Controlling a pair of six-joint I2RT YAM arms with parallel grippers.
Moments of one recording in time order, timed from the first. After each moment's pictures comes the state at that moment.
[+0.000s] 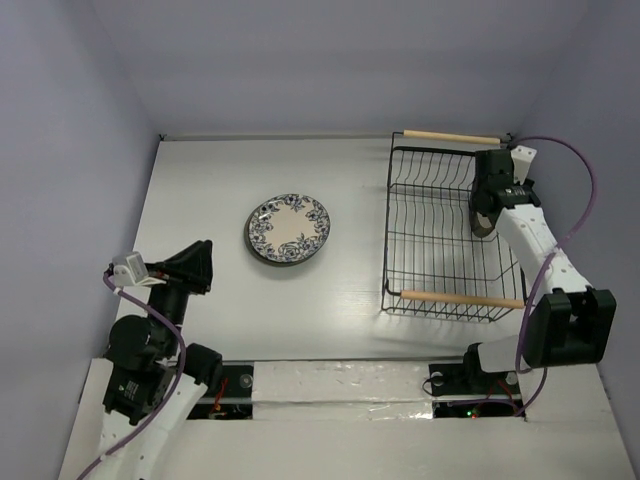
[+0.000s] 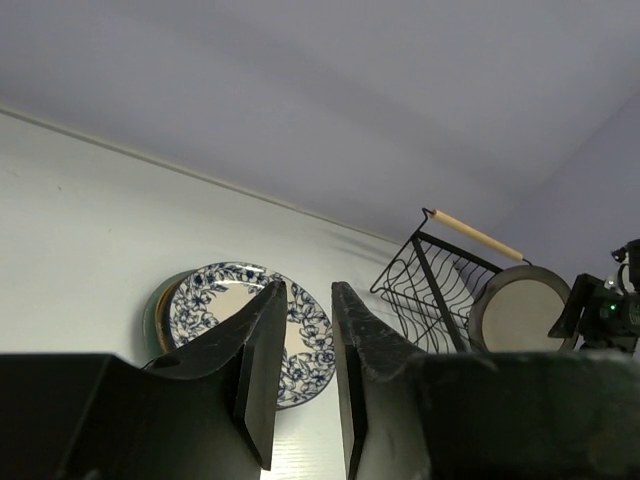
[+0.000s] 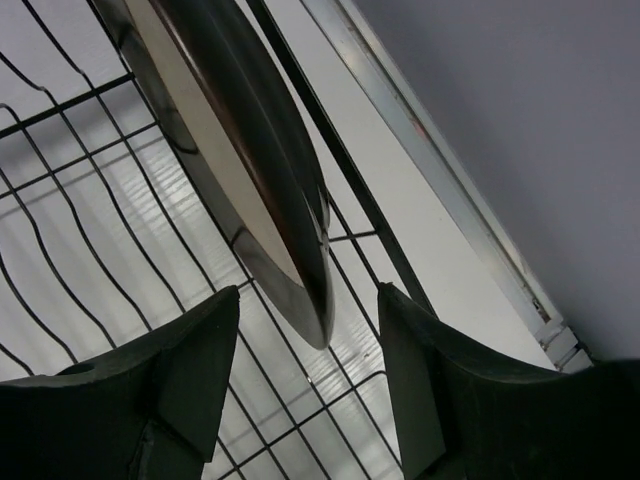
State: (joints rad) left arm -0.41 0.08 0.60 -0.31 -0.26 -0.50; right arm 0.05 1.38 1.20 -0.64 0.68 0.35
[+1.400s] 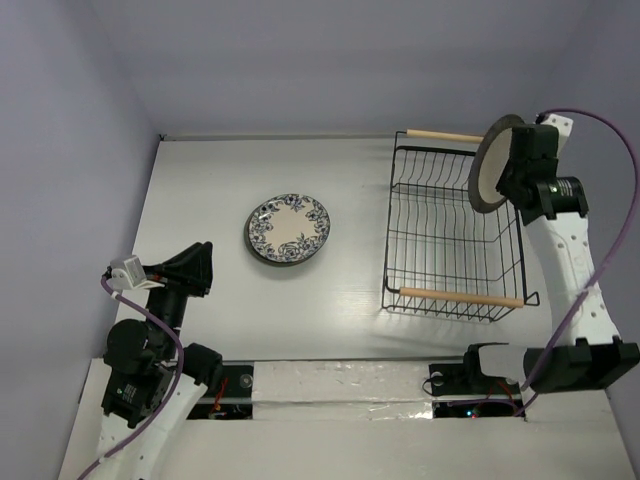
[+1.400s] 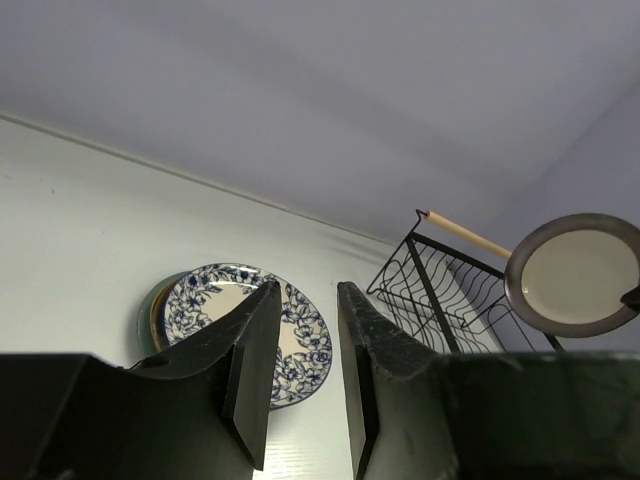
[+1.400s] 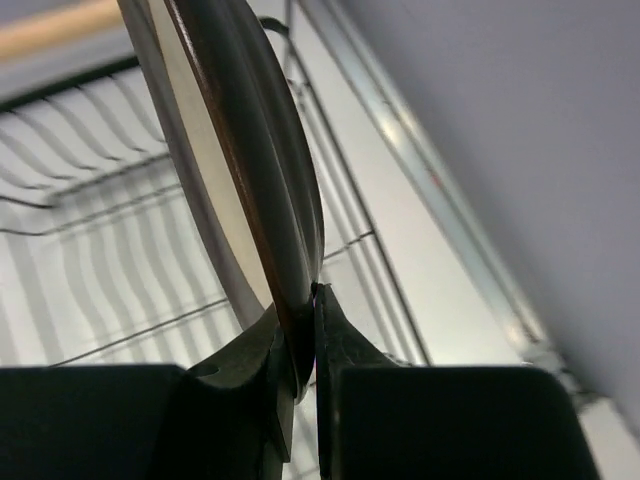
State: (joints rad) left arm -0.42 0.05 0.60 -0.32 -0.26 -0.50; right arm 0.04 1.28 1.52 -0.89 0.55 0.28
